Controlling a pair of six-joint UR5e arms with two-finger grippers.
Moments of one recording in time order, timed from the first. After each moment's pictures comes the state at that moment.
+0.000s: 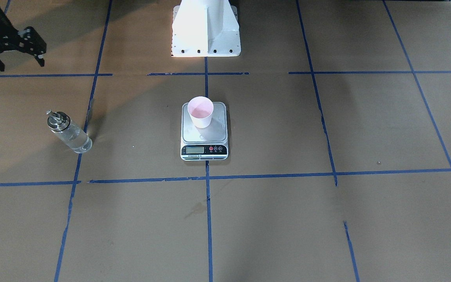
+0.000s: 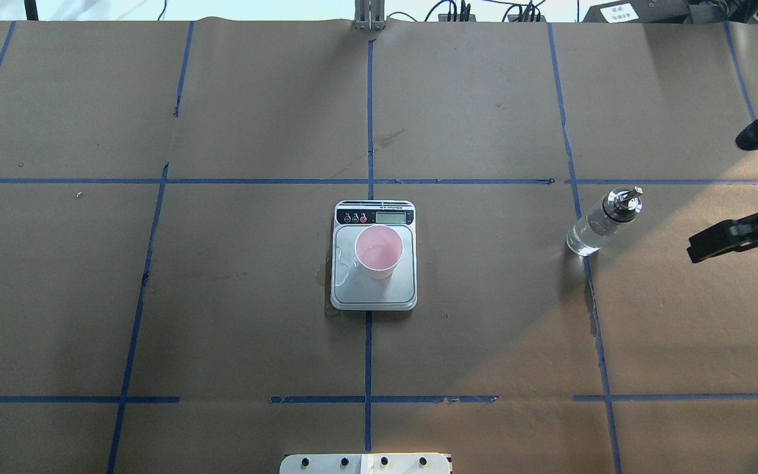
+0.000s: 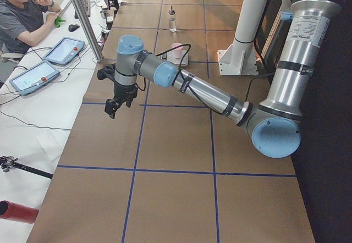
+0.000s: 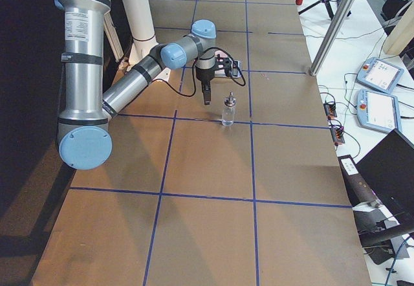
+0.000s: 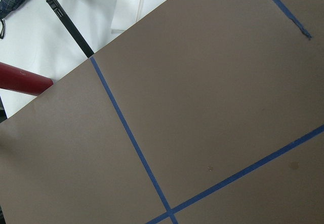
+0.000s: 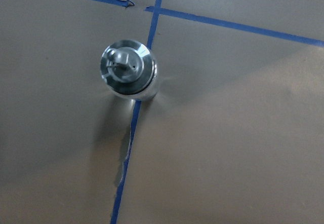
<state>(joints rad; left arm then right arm) -1.45 -1.79 -1.81 -1.56 -2.11 0.18 1.04 -1.62 2.32 -1.80 2.19 0.50</state>
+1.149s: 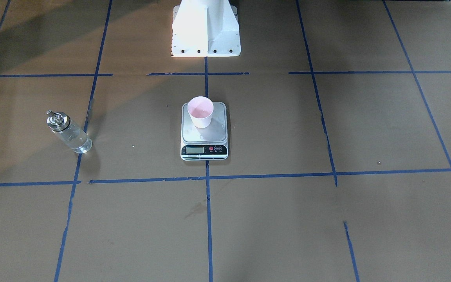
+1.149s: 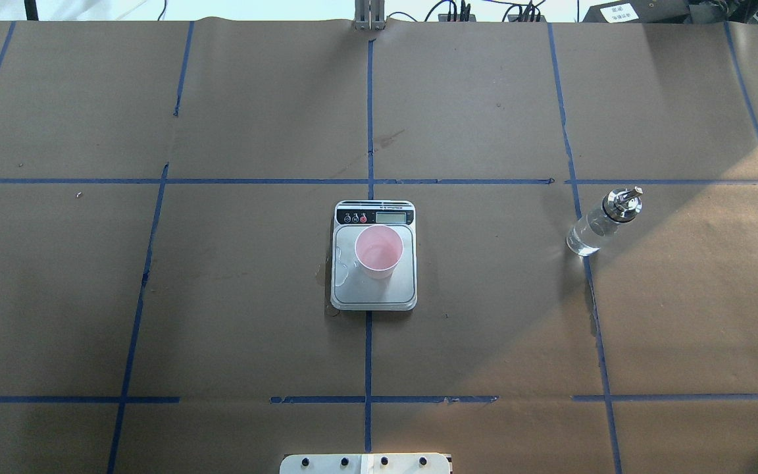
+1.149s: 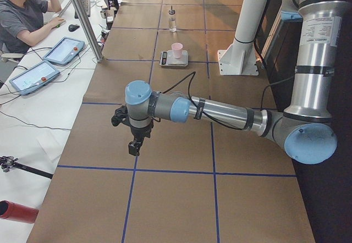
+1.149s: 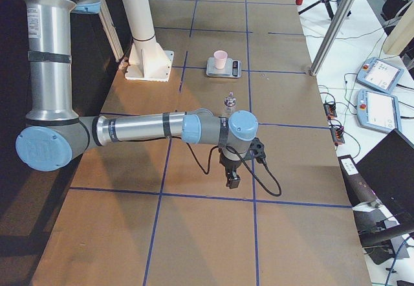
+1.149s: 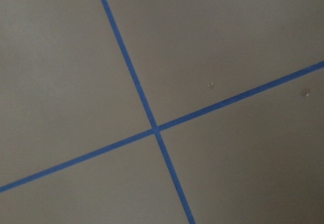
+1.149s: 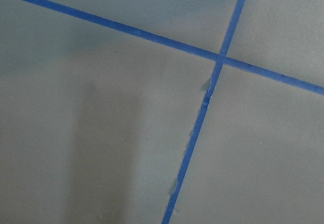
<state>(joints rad) -1.51 -1.61 -1.70 -1.57 -2.25 0.18 1.50 -1.61 1.72 -1.71 2.33 -0.26</state>
